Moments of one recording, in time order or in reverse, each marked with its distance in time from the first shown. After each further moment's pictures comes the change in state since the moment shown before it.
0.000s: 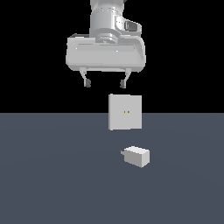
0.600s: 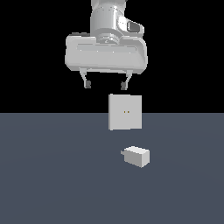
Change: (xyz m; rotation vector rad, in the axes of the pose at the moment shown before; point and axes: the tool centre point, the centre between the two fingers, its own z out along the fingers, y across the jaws) arm -0.007 0.003 0.006 0.005 0.016 -0.051
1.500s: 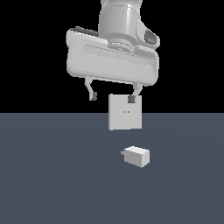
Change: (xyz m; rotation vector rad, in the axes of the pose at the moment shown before) arm -0.035 0.019 0.036 0.026 0.090 -0.286
